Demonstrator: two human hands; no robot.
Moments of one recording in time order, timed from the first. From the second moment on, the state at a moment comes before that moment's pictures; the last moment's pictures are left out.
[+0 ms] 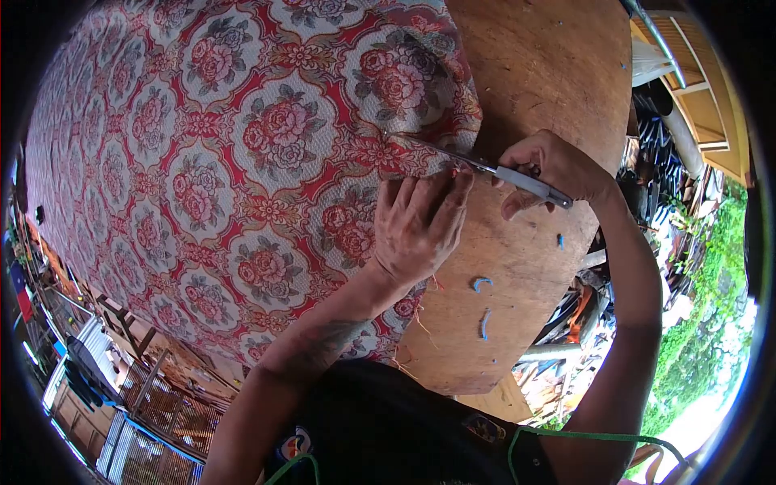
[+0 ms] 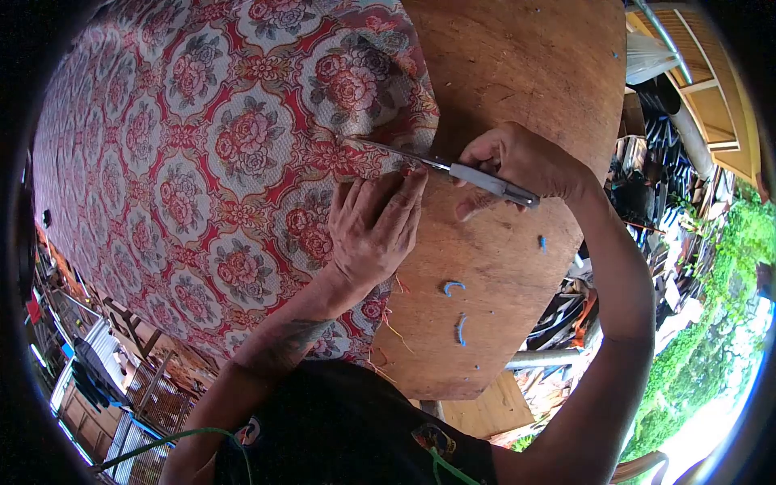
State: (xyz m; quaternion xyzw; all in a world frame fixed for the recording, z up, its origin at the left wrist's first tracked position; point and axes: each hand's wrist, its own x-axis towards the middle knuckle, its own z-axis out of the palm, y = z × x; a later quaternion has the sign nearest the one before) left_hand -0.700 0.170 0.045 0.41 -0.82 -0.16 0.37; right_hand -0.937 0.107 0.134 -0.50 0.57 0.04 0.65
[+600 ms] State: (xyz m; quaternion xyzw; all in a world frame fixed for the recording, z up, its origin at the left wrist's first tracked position) left_hand -0.697 0.170 0.053 0.41 -0.82 -0.17 0.35; right_hand -0.919 0.099 0.133 -0.51 0.57 0.04 0.64
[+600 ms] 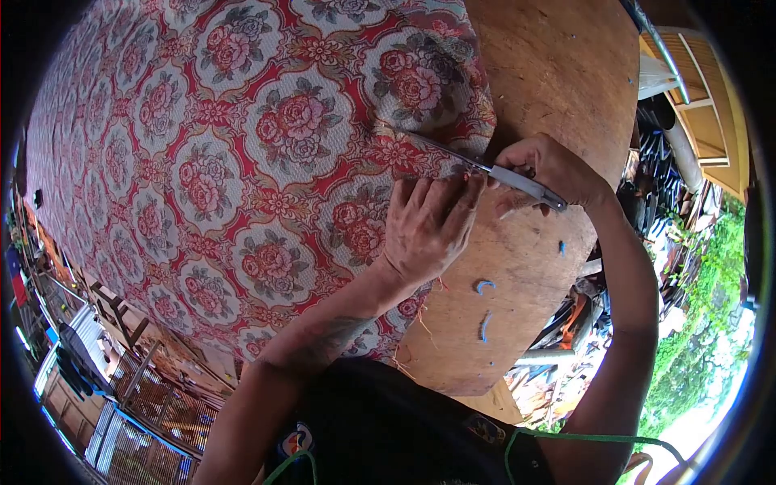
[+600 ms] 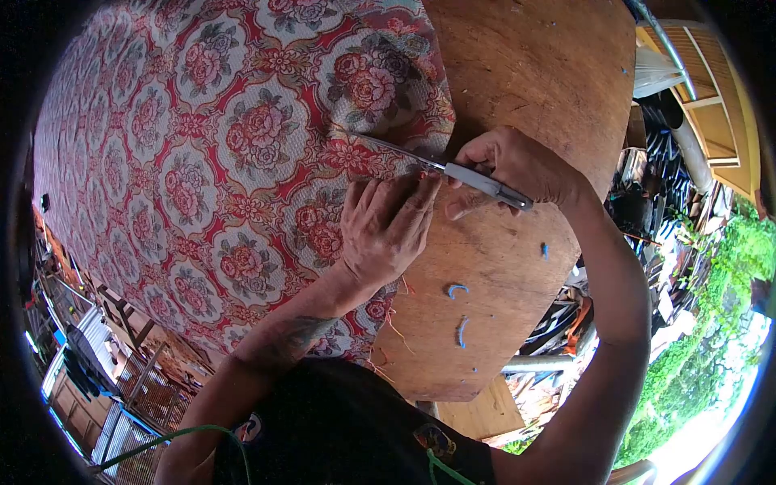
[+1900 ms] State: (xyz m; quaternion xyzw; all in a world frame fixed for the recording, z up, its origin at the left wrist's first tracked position) left_hand -0.694 0.158 0.063 0.31 -0.90 -0.22 0.21; right_hand -0.875 0.048 0.191 -0.51 0.62 0.19 0.57
